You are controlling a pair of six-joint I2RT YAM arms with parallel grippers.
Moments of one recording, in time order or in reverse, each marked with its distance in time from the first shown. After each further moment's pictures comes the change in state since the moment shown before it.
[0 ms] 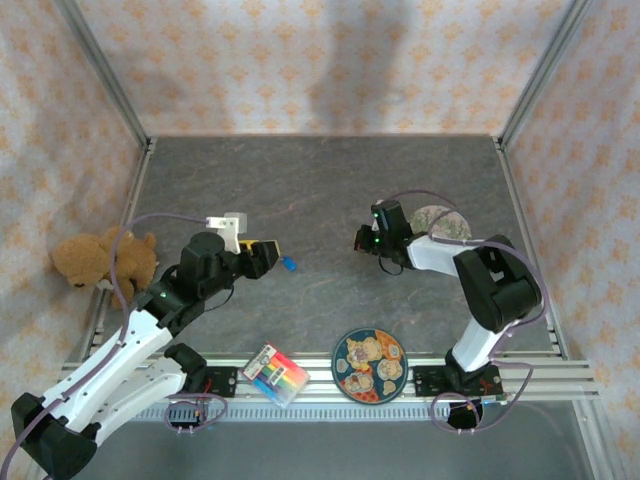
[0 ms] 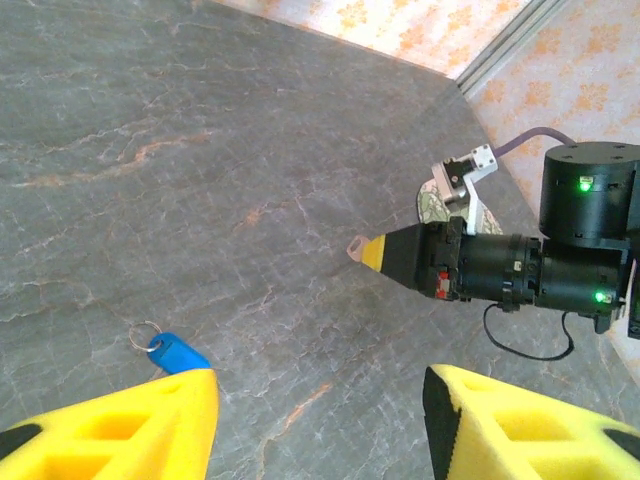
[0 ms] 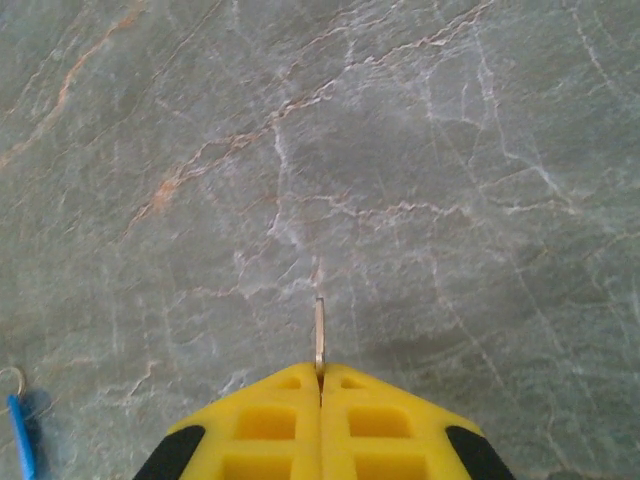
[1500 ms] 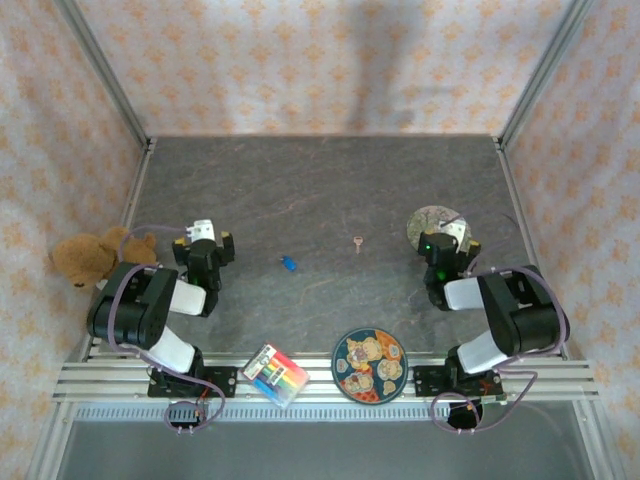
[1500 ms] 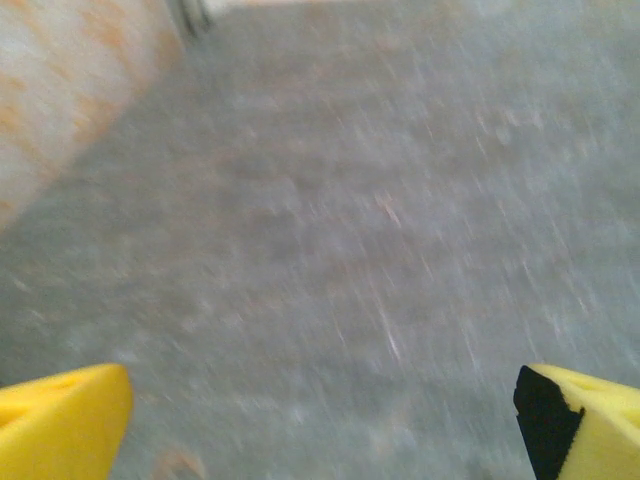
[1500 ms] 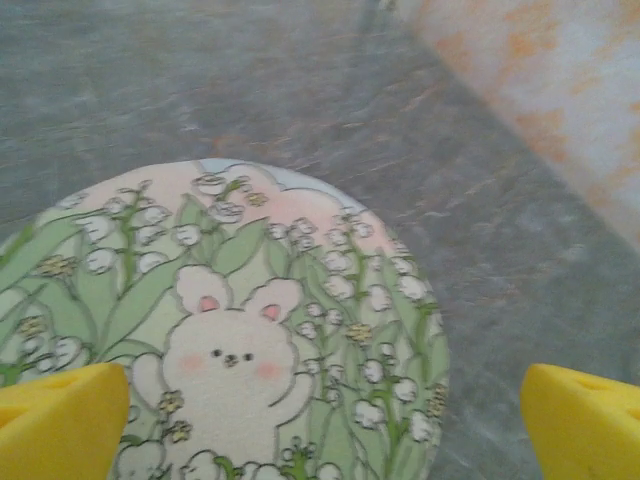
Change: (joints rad) left arm 0.431 0.798 -0.396 1.195 -0.477 0.531; right arm -0.290 -0.217 -0.511 0.609 0.703 -0.511
